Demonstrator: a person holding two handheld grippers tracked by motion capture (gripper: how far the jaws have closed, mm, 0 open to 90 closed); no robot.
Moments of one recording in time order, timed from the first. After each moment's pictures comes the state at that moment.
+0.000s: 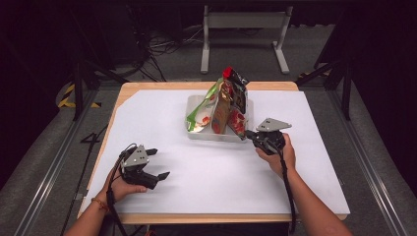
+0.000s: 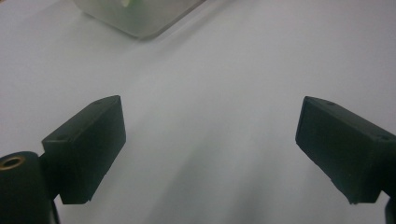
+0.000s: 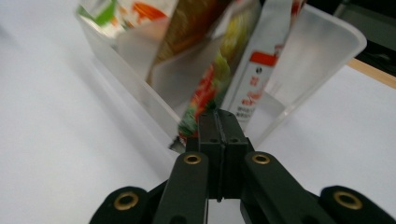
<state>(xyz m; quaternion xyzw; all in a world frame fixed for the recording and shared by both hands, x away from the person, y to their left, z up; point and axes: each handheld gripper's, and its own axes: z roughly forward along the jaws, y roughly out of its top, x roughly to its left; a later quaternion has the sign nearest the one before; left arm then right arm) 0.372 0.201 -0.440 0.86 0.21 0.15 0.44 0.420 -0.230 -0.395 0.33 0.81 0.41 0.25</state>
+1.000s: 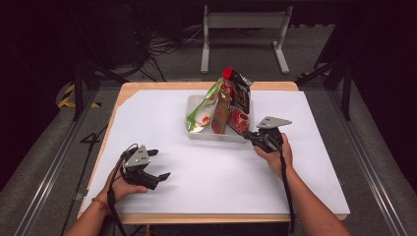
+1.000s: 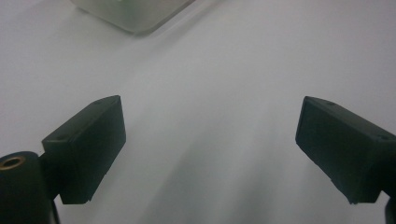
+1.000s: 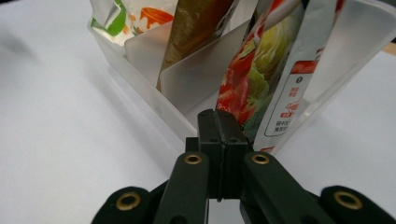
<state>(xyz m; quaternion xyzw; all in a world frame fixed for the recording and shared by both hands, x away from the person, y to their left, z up) 0.372 0.197 -0.442 0.86 0.21 0.14 0.43 0.436 -0.233 -0.408 0.35 0.80 0.44 0.19</state>
